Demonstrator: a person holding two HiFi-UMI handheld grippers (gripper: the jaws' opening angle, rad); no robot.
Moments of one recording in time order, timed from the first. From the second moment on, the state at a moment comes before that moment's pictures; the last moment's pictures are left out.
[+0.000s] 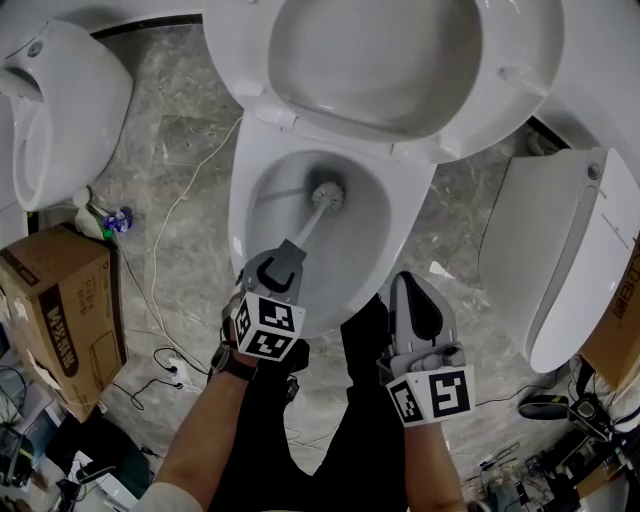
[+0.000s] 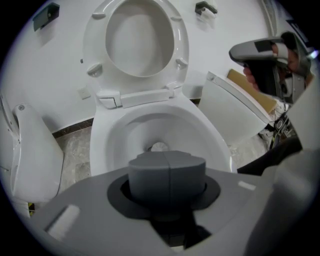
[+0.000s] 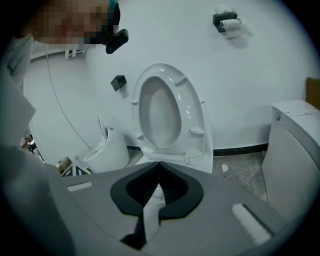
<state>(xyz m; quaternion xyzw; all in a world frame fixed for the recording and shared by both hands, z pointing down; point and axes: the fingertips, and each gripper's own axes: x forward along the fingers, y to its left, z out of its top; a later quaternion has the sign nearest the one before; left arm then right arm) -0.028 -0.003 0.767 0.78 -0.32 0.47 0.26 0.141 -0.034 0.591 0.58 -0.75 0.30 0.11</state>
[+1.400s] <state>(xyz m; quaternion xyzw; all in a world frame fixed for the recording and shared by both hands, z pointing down) -0.028 -0.053 0.851 0.72 -0.40 0.42 0.38 0.116 -0.072 0.632 0.55 -0.77 0.29 0.11</state>
